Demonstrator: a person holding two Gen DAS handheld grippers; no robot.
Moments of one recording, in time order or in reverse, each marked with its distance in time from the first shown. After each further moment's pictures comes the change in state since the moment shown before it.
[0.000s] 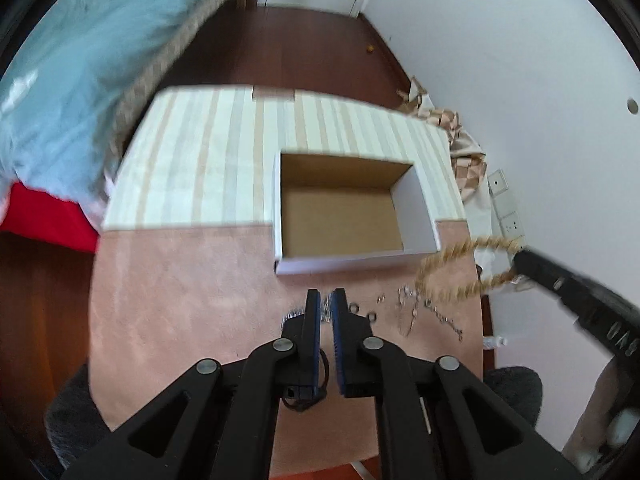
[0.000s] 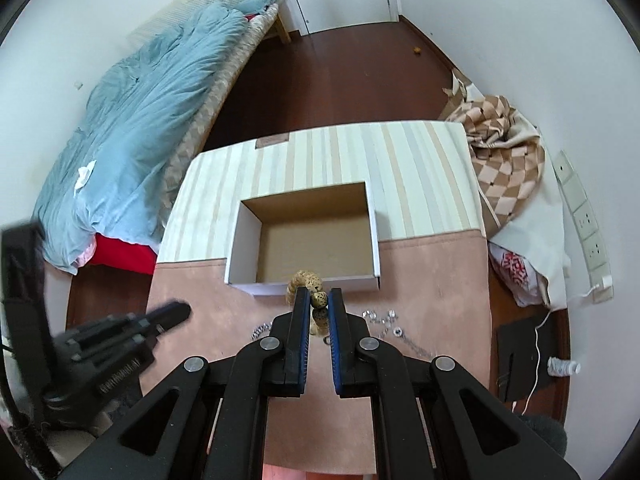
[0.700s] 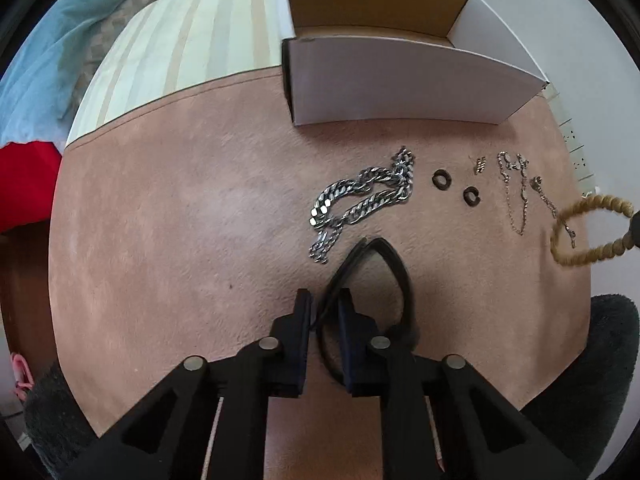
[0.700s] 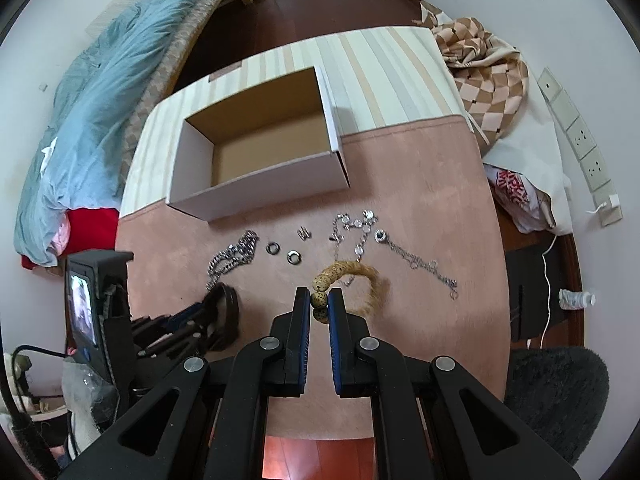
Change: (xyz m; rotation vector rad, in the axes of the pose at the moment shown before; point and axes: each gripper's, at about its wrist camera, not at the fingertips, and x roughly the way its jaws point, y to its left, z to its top) left arm 0.121 0.007 -0.080 0.113 0.180 0.163; right arm 0.055 -0.038 -0.080 0.126 0.167 -0.036
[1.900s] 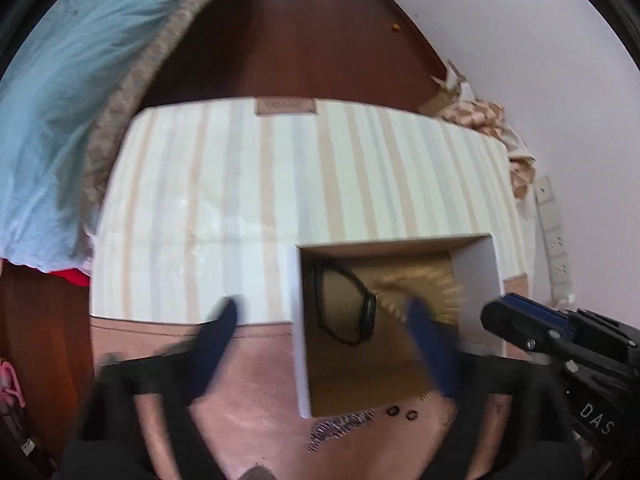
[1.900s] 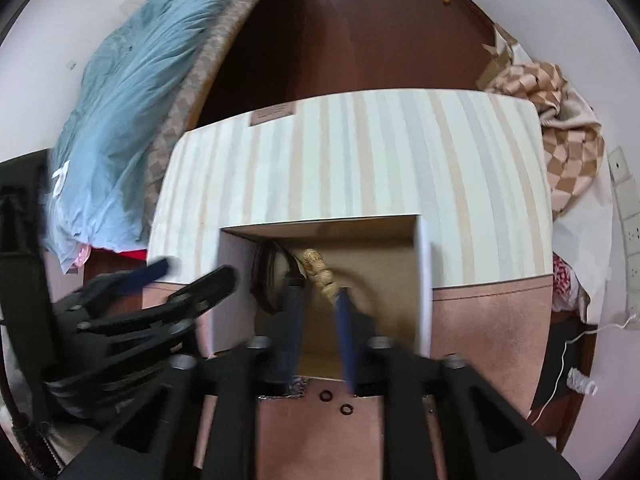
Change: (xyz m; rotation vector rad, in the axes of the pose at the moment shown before) left arm -0.072 0.029 0.179 -0.102 -0.131 -0.031; right arm 0.047 0.057 0.169 -0.114 0.047 0.093
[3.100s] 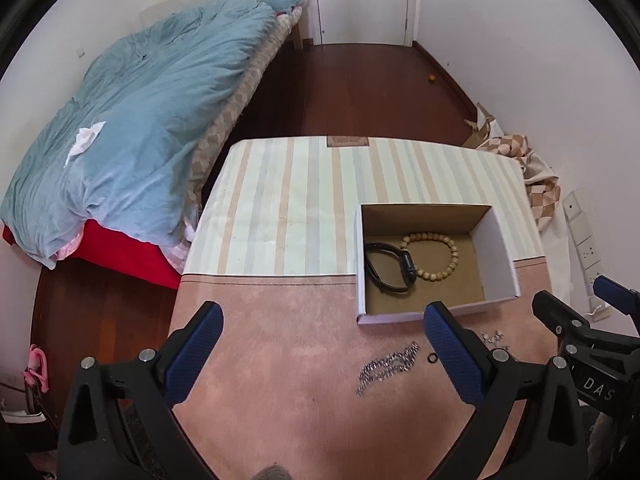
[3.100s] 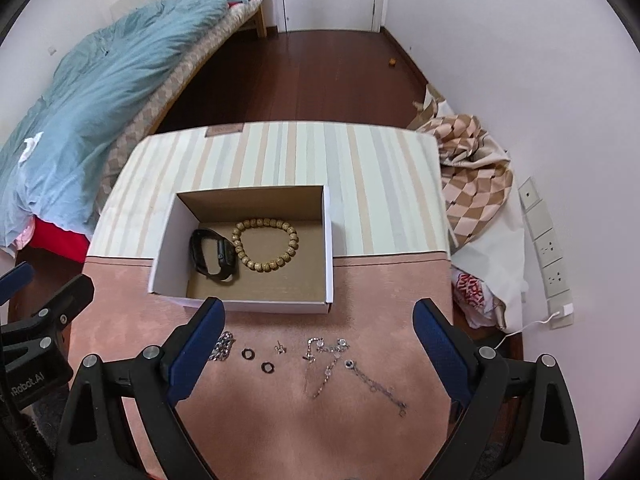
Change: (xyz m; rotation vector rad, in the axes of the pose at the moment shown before) left arm -0.093 -0.002 -0.103 -0.008 -0.235 0.208; right arm -0.067 0.008 -0.096 -0.083 -0.232 -0.299
